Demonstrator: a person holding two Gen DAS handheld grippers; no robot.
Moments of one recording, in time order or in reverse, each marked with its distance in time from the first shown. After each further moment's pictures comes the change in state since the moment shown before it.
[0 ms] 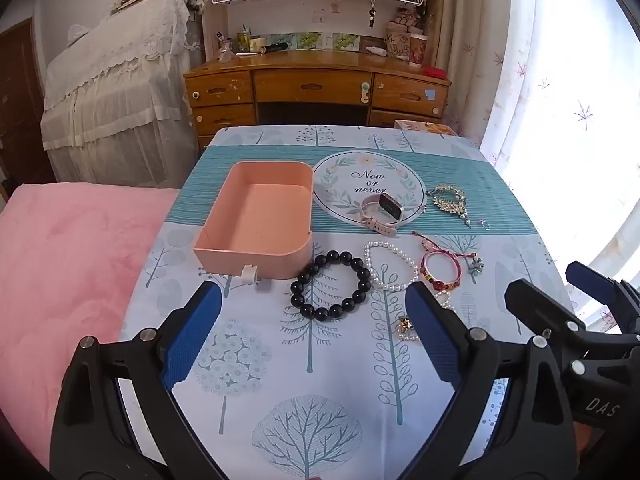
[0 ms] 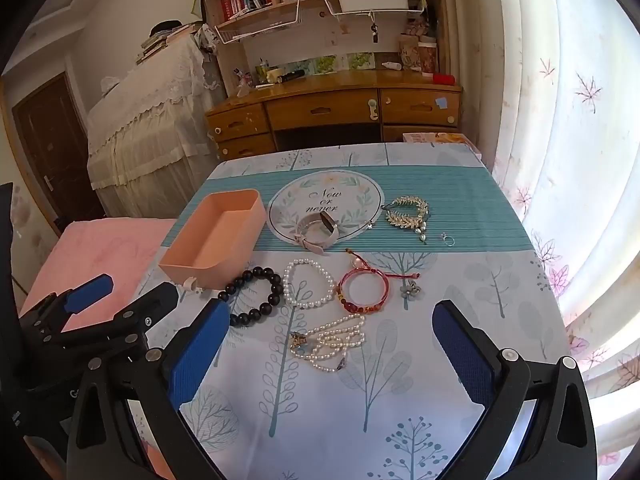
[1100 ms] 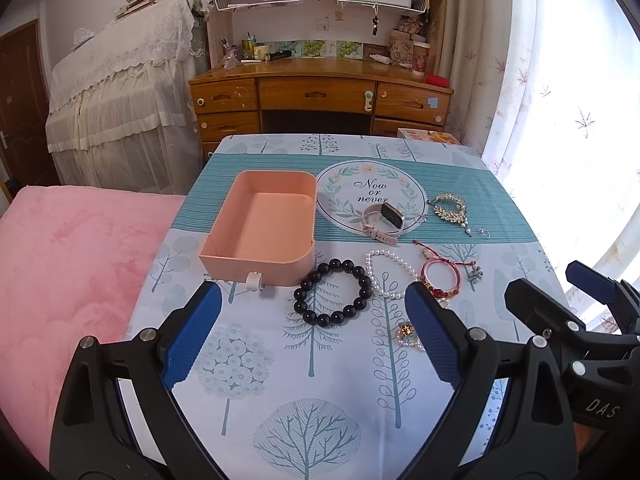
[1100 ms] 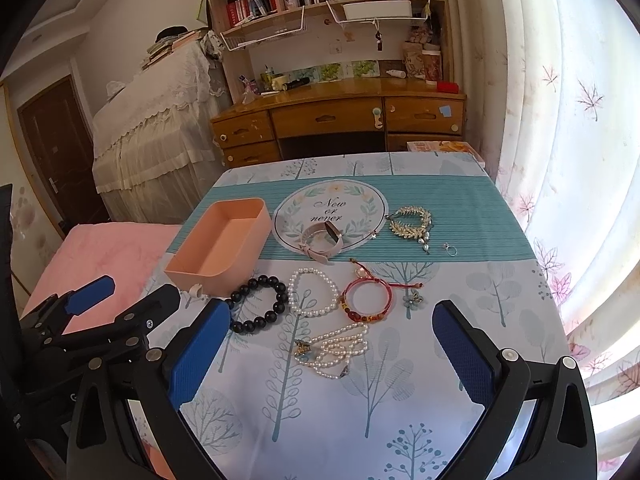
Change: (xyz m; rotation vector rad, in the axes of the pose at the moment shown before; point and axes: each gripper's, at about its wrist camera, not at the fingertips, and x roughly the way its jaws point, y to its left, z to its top) left arm -0.012 -0.003 0.003 -0.003 -0.035 0.015; right arm -0.007 0.006 0.004 -0.014 -0.029 0.014
